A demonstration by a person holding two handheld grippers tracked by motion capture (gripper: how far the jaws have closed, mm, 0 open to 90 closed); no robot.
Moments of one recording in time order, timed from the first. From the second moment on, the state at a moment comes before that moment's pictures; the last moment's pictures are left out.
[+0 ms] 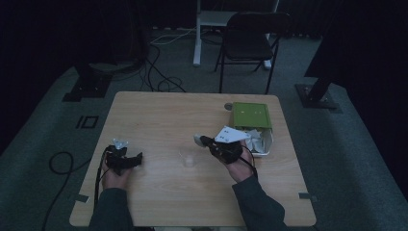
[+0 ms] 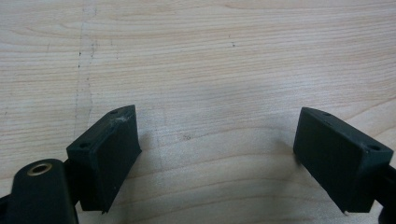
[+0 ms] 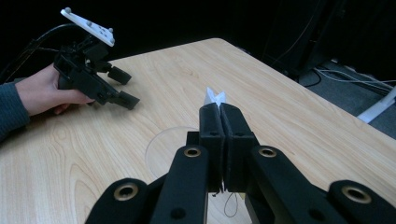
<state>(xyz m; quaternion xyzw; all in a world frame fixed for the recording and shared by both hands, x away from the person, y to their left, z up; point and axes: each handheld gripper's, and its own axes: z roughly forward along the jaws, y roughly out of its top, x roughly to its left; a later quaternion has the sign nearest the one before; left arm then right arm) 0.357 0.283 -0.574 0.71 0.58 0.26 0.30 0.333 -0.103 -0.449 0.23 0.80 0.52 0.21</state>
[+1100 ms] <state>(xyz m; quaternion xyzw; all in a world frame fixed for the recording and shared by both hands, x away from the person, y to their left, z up) 0.357 0.283 -0.574 0.71 0.58 0.26 0.30 0.344 -0.060 -0.470 0.22 0.81 0.51 0.17</state>
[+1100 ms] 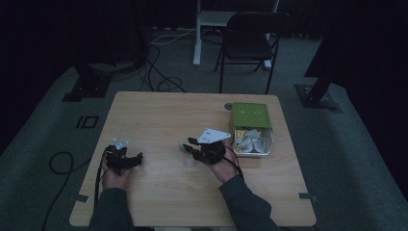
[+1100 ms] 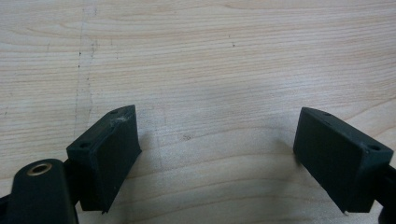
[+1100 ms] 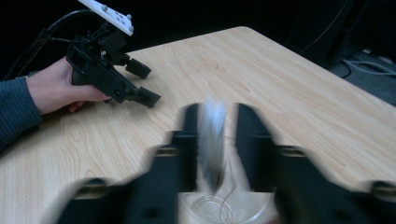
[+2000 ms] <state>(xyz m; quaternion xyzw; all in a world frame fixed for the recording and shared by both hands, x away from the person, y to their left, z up) 0.357 0.283 -0.574 0.71 0.58 0.26 0.30 0.319 -0.150 -0.482 0.28 0.80 0.49 0.20</state>
